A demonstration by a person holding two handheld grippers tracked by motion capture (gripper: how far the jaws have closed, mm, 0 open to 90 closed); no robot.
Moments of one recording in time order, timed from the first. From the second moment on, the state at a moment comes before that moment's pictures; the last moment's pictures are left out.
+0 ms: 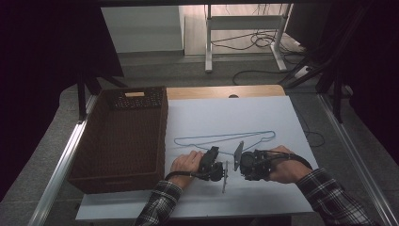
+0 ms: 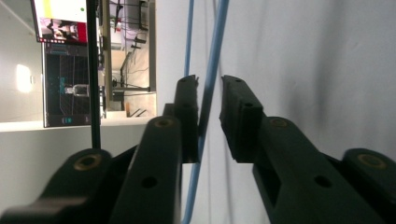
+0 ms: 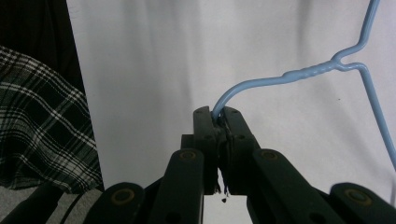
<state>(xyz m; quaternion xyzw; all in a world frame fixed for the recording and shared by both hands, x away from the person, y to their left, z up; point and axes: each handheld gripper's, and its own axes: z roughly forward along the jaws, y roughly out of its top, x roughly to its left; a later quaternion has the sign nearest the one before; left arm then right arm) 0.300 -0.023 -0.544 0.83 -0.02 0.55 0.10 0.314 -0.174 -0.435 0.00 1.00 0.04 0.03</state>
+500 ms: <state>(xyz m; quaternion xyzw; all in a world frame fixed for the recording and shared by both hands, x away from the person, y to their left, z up) 0.299 -0.021 -0.549 0.84 -0.05 0.53 0.10 0.314 -0.175 -0.434 0.00 1.00 0.04 0.02</state>
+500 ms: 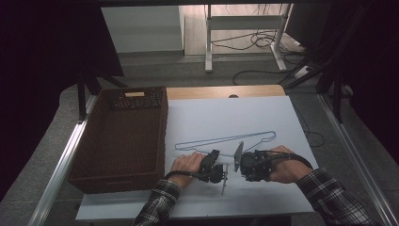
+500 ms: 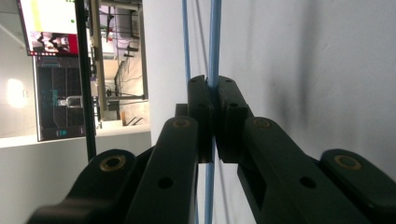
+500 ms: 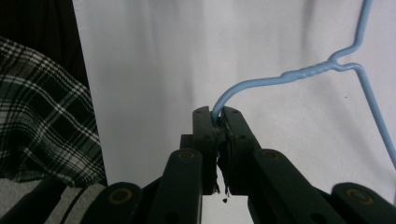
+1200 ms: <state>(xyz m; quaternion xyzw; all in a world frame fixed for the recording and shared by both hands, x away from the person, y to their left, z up) 0.319 -0.011 -0.509 0.89 0.06 0.42 0.18 0.316 -0.237 -0.379 0.12 0.95 0.22 0.17</state>
